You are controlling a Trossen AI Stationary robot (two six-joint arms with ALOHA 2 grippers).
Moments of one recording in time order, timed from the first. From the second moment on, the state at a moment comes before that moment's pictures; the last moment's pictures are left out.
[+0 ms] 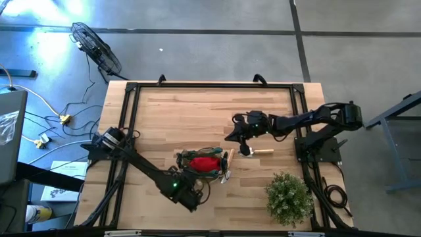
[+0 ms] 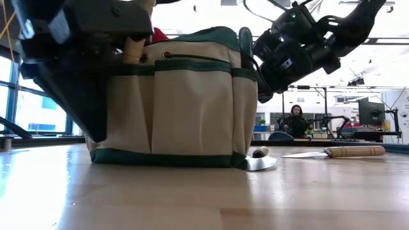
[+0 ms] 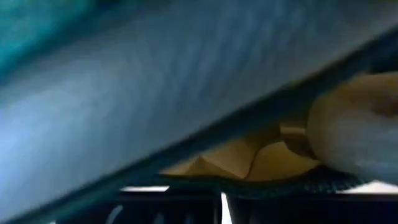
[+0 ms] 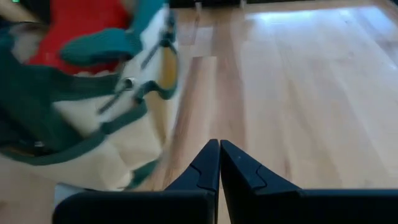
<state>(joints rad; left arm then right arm) -0.59 1.97 1.41 -0.88 -0.39 -1.43 -0.16 1.50 0.58 0.46 -0.30 -0.03</state>
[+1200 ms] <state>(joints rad) -0.43 1.97 1.41 -1.10 -0.41 -1.21 0.10 1.50 0.58 0.46 -0.23 -0.03</state>
